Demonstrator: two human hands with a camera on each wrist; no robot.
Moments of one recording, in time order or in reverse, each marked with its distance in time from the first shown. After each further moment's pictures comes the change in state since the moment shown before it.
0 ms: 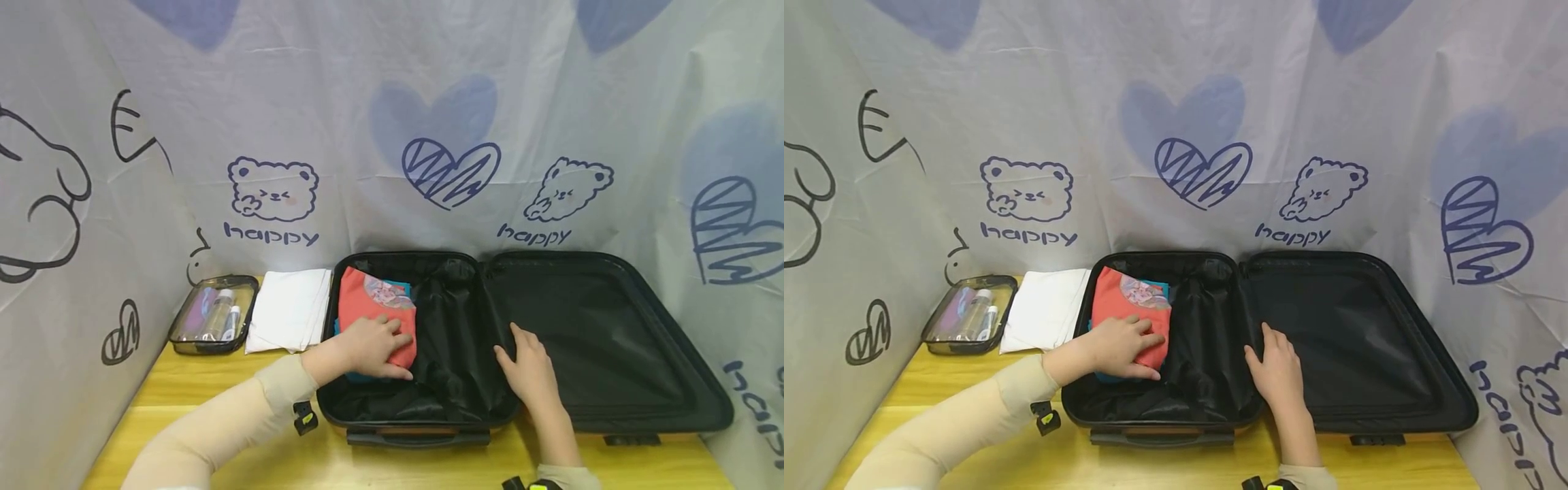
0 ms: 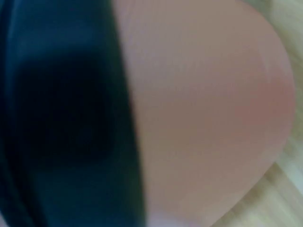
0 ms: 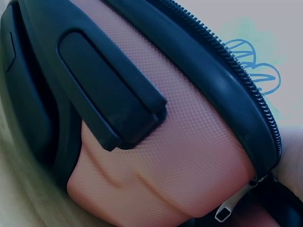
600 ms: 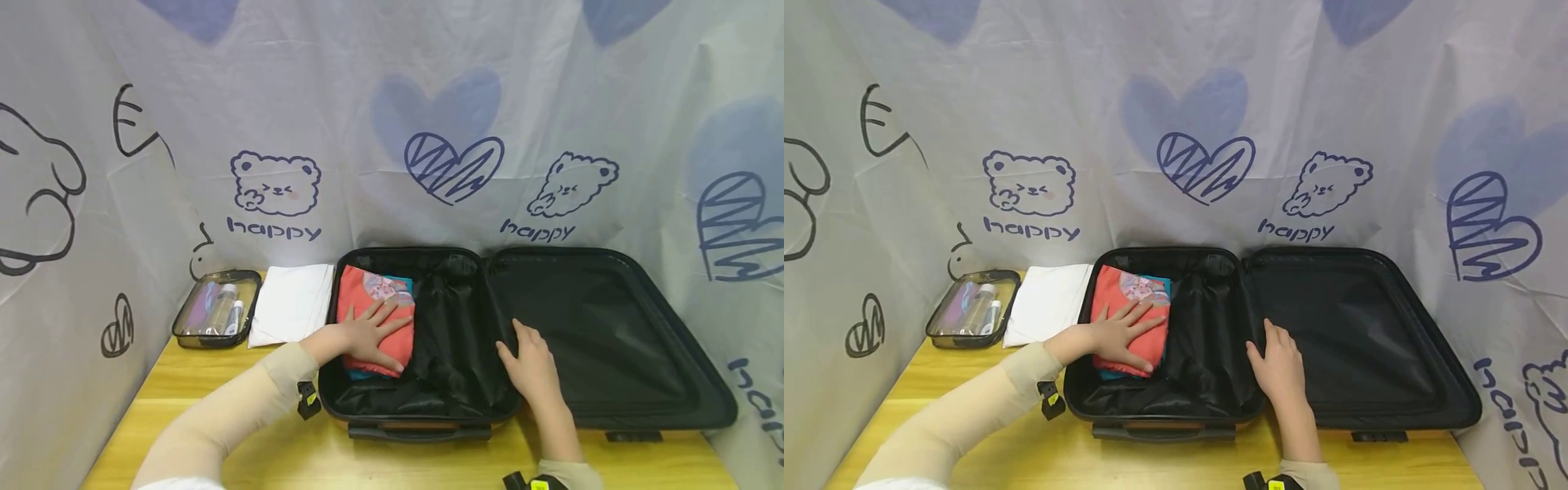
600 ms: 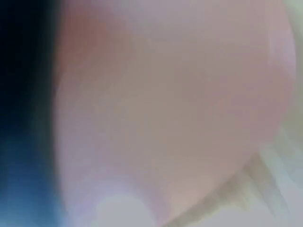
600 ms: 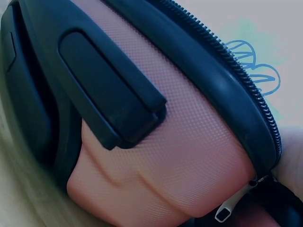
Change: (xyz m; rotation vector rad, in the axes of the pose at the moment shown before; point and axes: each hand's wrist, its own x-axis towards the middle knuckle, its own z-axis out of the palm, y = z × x) left_hand 0.002 -0.020 0.022 -0.386 -0.333 -0.221; right_hand 0.000 0.001 0.001 0.005 -0.025 0.002
